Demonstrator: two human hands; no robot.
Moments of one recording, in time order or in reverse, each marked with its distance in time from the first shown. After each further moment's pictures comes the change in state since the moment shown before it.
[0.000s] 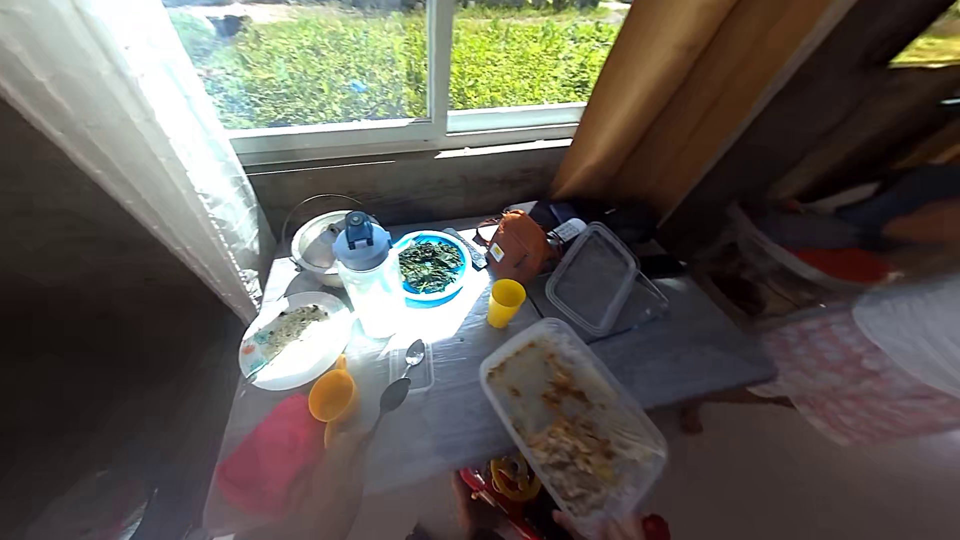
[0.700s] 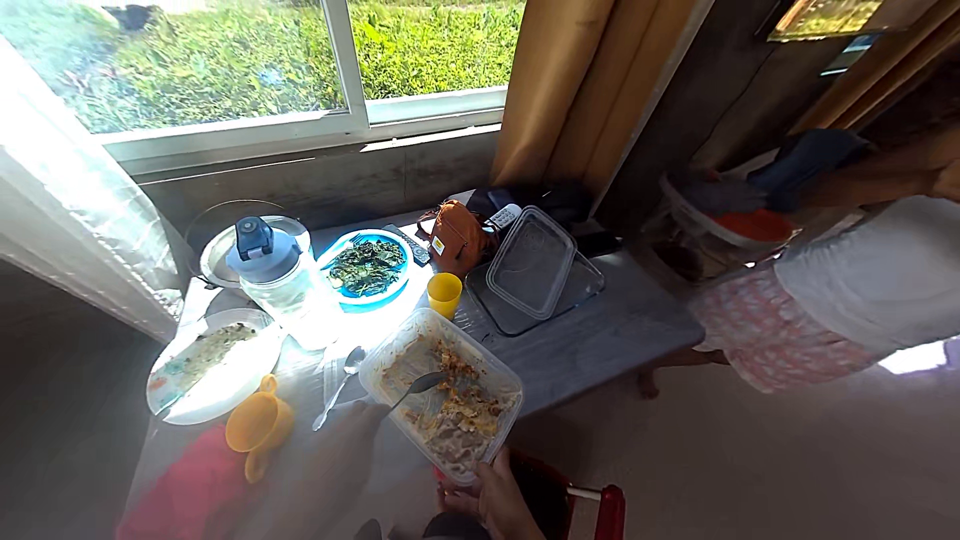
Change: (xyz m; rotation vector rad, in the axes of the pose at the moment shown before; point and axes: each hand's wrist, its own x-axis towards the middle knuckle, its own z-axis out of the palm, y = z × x) left_hand 0.049 0.095 0.045 0.282 -0.237 0.385; right_hand 0.053 0.016 0.065 -0.029 -0.029 0.384
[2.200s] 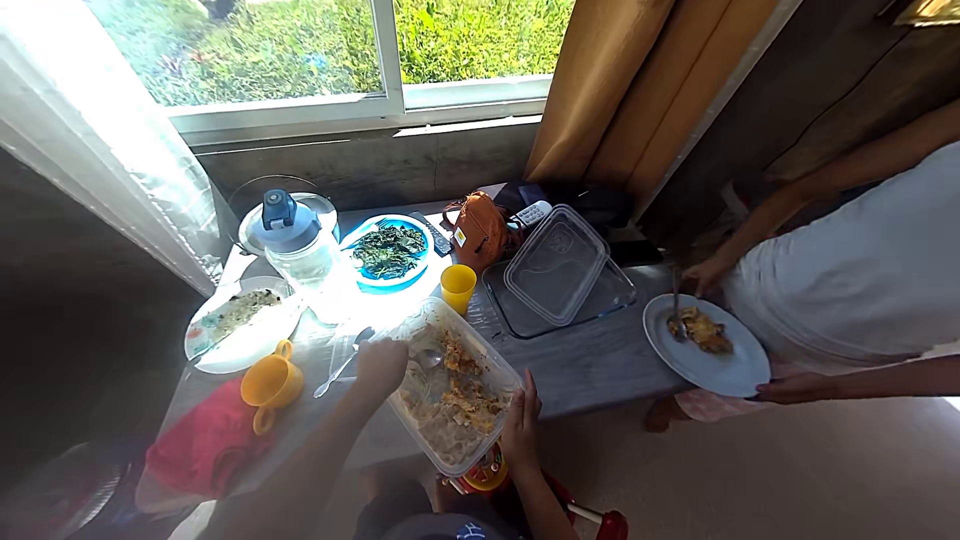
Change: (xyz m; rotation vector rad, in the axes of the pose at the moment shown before) left_hand 0.118 0.009 0.035 0.476 -0.500 -0.480; right_hand 0.080 -0.039 -0.037 -0.610 0.237 -0.751
